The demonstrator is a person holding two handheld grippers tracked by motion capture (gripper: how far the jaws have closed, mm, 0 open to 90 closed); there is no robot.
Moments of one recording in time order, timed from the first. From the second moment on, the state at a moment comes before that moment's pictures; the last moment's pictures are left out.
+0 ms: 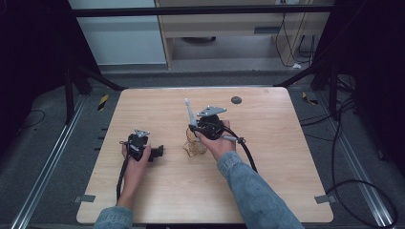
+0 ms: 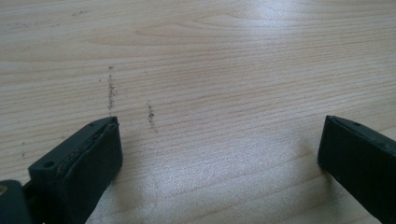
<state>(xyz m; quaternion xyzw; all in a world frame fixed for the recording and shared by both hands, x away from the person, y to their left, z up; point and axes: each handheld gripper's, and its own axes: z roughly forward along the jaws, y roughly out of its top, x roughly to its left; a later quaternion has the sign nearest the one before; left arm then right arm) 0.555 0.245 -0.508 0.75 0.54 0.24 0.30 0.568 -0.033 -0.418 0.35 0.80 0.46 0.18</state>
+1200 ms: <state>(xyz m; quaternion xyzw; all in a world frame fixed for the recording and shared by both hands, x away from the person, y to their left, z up) 0.555 0.245 -0.508 0.75 0.54 0.24 0.30 0.577 -0.022 -0.417 0.34 0.81 0.44 0.17</state>
